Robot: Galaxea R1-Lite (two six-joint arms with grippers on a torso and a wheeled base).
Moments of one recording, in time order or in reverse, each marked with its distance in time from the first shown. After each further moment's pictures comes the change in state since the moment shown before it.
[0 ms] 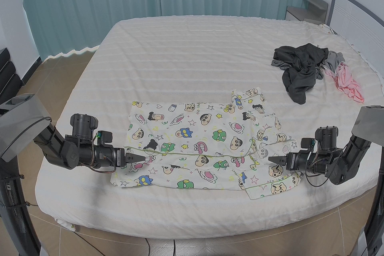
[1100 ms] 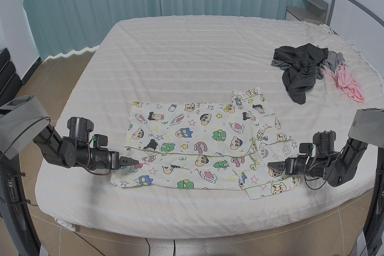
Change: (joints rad) left arm 0.054 0.040 -0.026 0.057 -0.002 0.062; right arm -0.007 0.046 -0.002 0.007 0.001 -0.030
